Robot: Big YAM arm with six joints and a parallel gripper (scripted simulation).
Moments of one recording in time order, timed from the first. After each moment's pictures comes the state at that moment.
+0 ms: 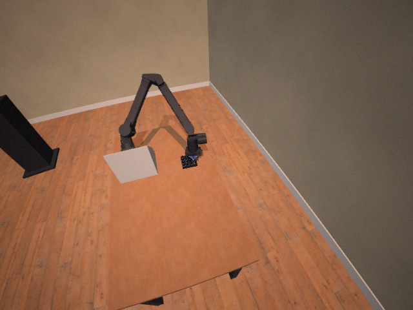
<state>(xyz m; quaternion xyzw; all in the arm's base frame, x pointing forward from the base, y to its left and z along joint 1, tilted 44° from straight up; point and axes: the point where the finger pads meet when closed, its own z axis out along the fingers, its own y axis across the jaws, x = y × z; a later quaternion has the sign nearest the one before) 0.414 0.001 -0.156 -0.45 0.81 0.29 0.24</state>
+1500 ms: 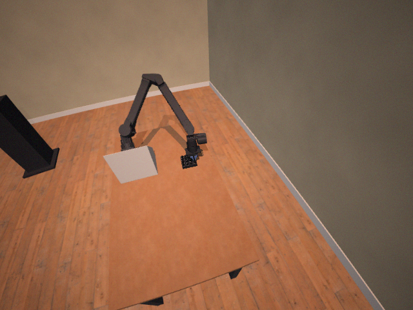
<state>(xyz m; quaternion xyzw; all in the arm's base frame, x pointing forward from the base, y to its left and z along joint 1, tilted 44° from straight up) 0.415 0.001 -0.155 -0.58 0.73 0.24 0.28</state>
